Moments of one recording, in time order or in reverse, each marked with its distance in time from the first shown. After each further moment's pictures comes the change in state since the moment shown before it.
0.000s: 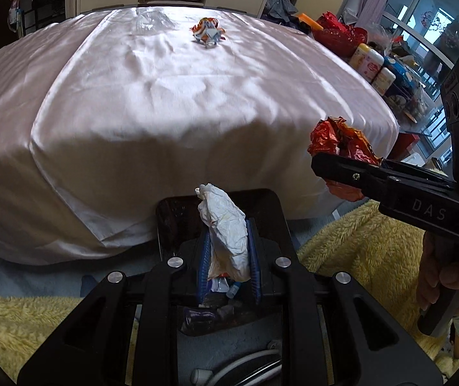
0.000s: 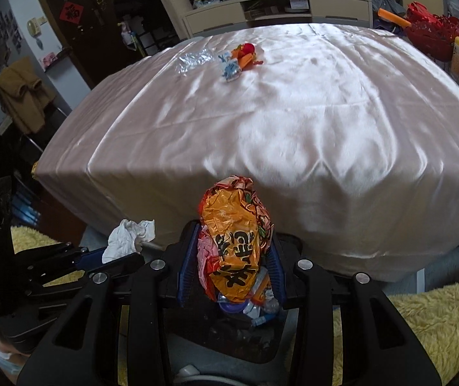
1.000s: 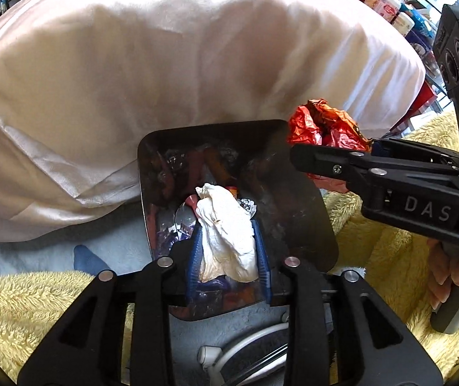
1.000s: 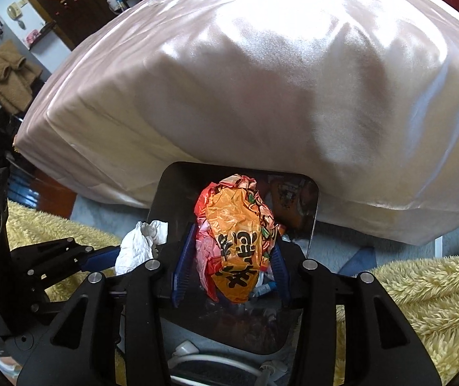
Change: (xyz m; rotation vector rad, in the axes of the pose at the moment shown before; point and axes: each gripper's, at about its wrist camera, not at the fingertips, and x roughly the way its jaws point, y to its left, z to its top) left arm 0.068 -0.001 -0.037 0.035 0.196 0.042; right arm 0.068 -0.012 -0.033 0.038 0.185 0.002
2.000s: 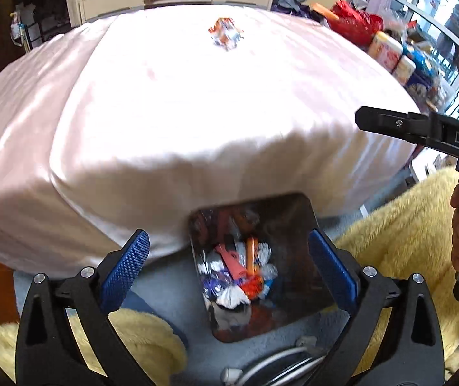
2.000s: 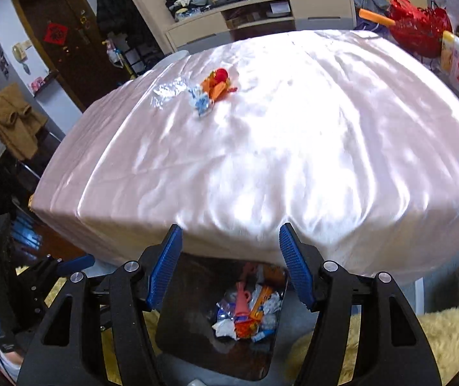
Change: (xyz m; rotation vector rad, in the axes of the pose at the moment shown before) left arm -0.083 0.019 0.050 0.001 -0.178 0.079; right arm -0.090 -0.007 0.063 0.036 -0.241 -0.007
